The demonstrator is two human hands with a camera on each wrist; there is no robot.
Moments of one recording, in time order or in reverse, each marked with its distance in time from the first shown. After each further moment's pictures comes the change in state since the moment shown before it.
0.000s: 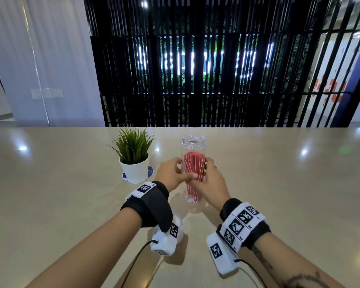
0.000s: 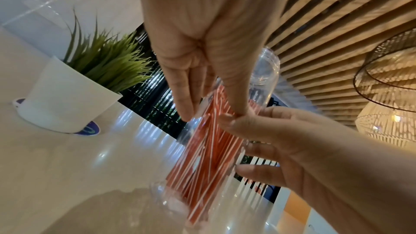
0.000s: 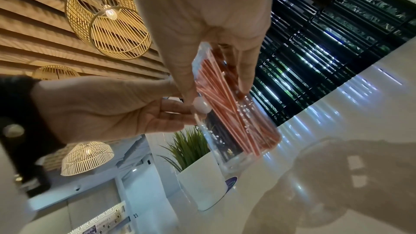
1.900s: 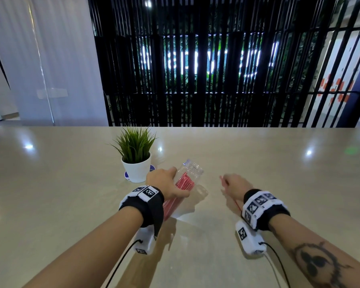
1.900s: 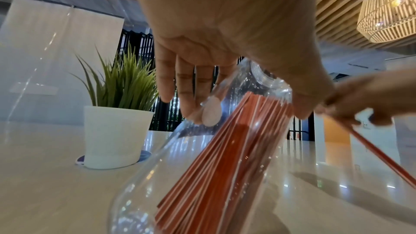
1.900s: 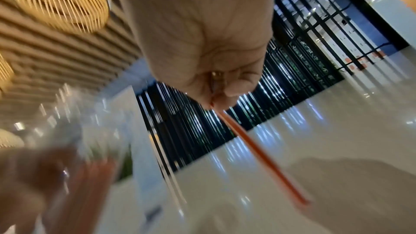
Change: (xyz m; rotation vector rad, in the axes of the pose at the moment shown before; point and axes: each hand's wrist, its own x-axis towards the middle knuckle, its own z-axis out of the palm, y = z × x) left_hand -0.003 -0.022 -0.007 0.786 -0.062 0.047; right_hand 0.042 0.078 -0.034 -0.697 -0.376 0.157
